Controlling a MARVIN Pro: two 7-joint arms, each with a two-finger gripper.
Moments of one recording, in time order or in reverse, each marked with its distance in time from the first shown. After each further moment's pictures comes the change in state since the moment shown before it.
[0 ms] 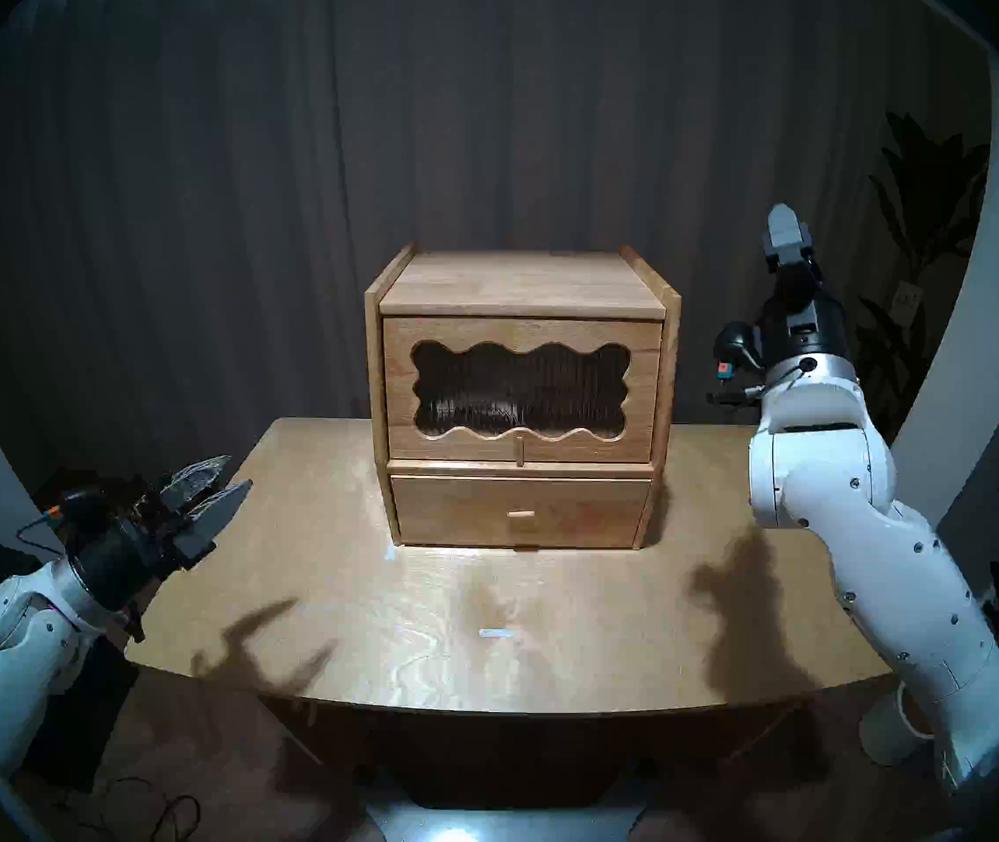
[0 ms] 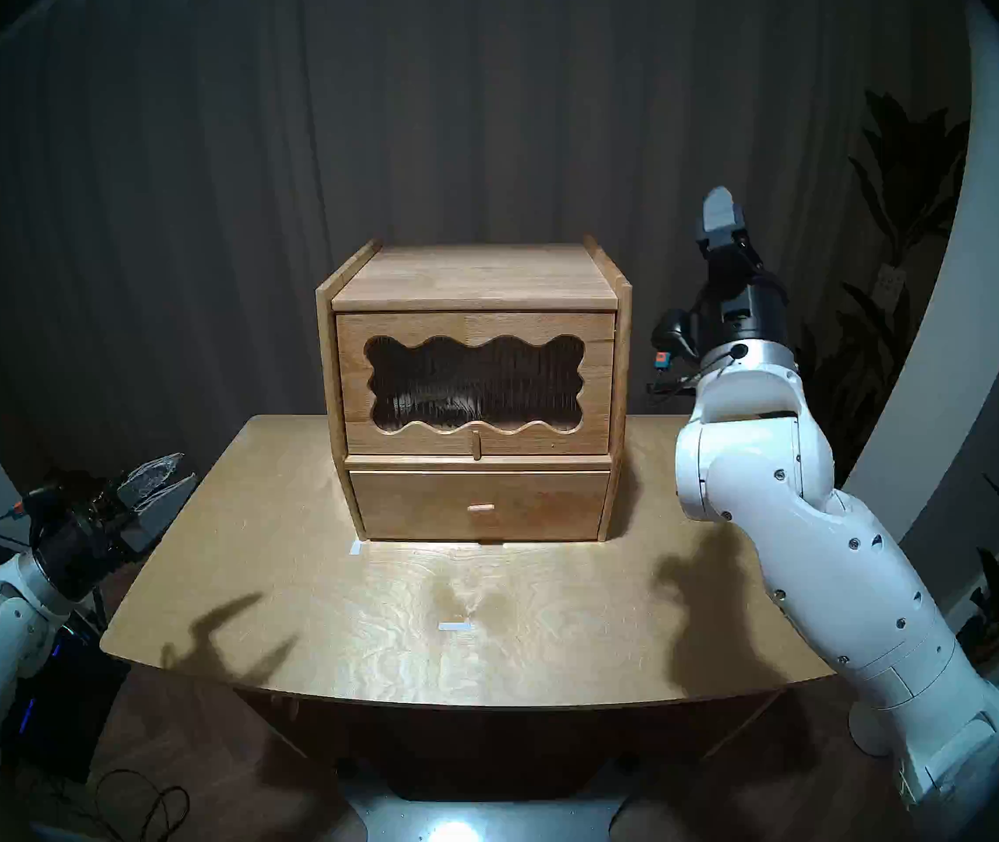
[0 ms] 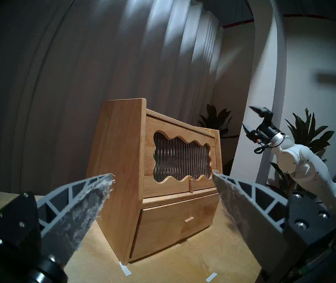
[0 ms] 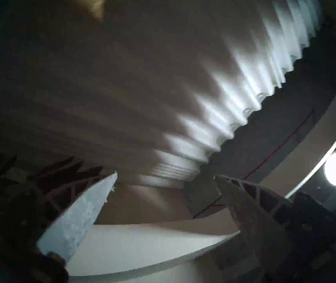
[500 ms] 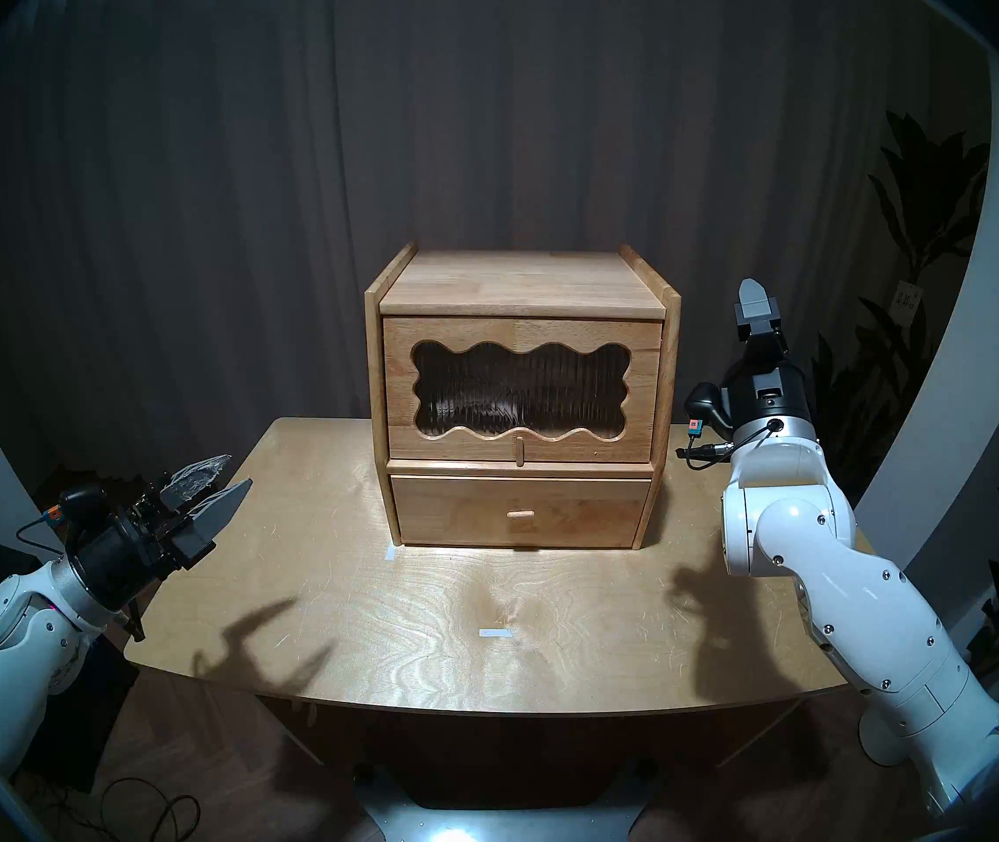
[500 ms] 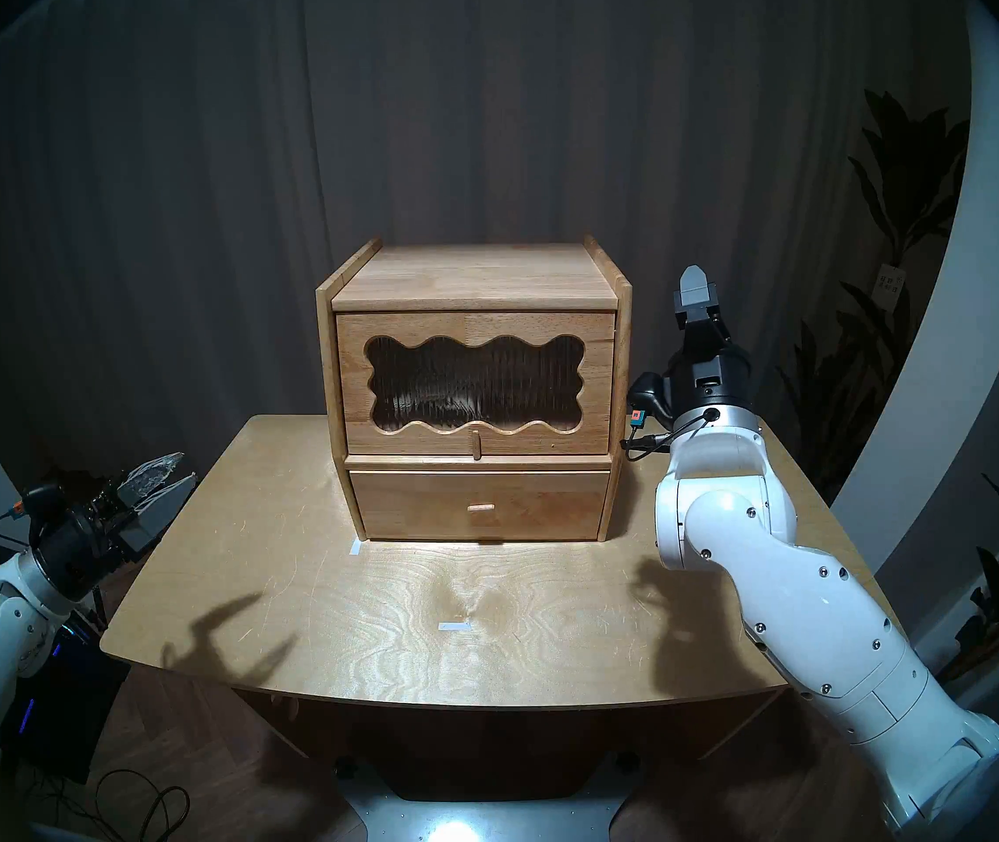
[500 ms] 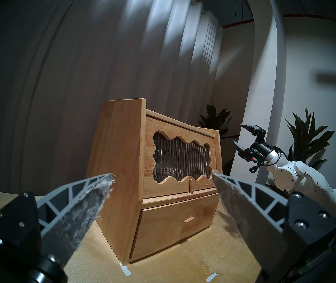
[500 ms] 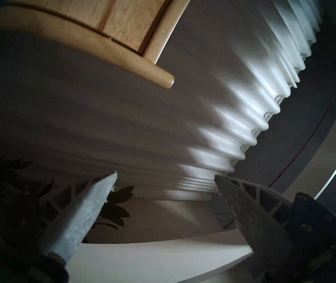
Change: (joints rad) left arm -0.001 0.000 0.000 0.000 0.000 0.000 -0.001; right arm -0.053 -0.046 -0.070 0.030 0.173 0.031 -0.218
